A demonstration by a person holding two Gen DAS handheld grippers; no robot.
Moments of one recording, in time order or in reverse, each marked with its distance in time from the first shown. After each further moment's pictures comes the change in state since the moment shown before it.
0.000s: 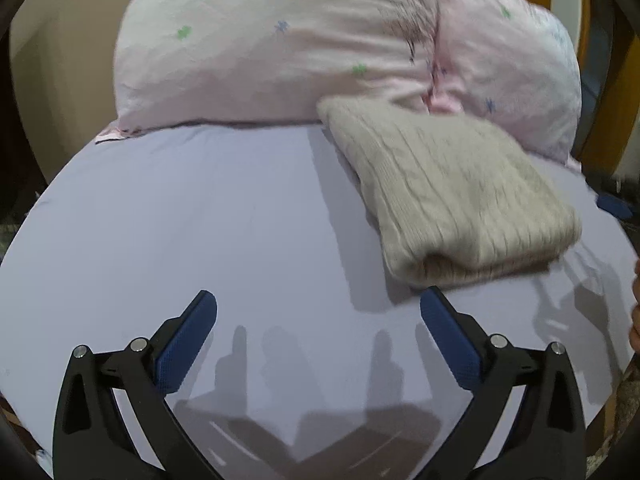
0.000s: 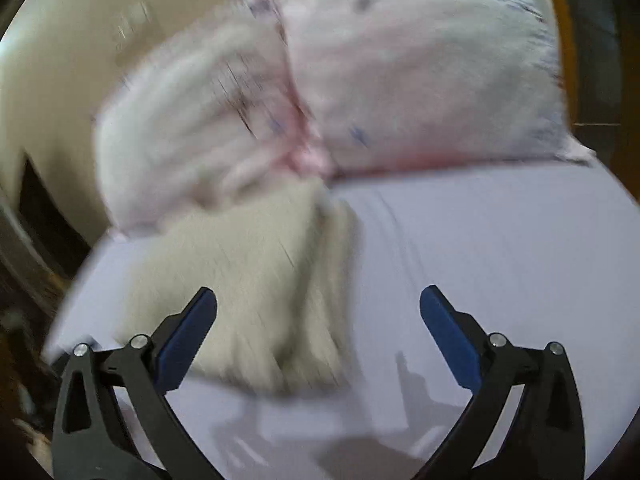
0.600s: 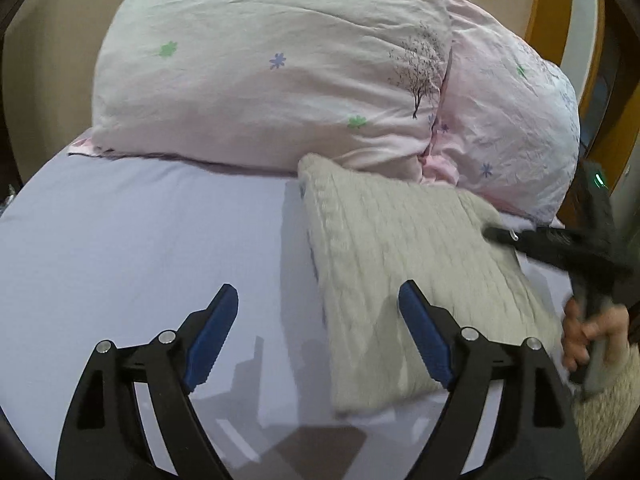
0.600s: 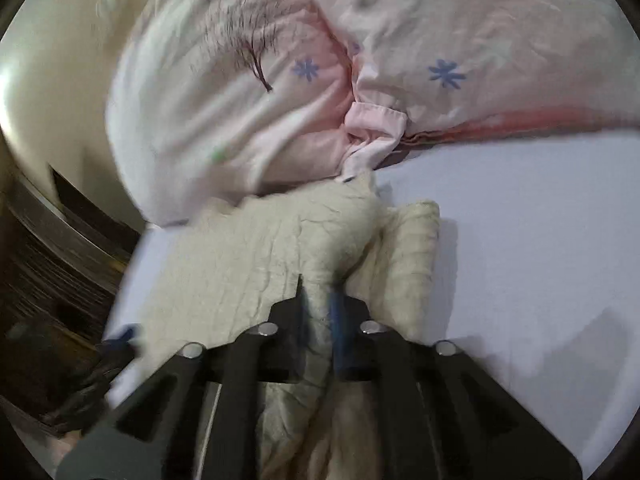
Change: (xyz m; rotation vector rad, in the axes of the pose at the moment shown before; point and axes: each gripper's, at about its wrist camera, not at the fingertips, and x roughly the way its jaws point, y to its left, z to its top) left arm 0.015 0.010 0.053 -0.117 -0.090 -0.114; right arm 0.113 0.009 0.085 0.068 0.088 0.324
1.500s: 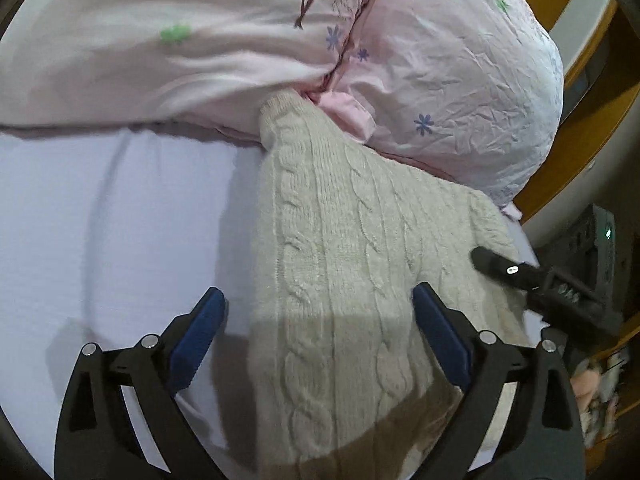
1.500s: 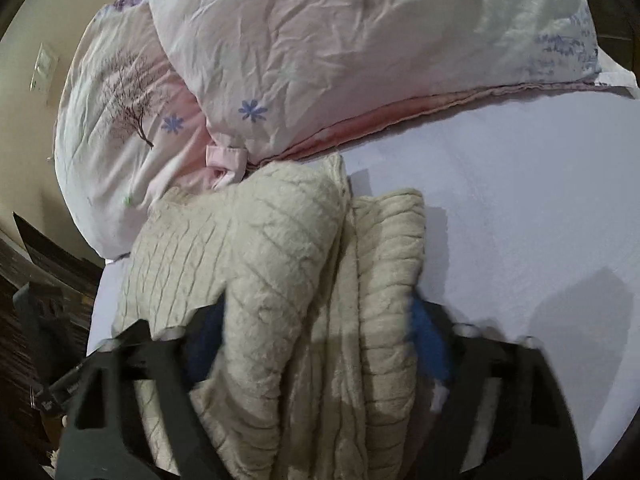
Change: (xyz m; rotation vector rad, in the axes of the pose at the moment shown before) left arm 0.122 -0.098 0.033 -0.071 0.242 -0.288; right arm -0.037 -0.112 -0.009 0.200 0.034 0.019
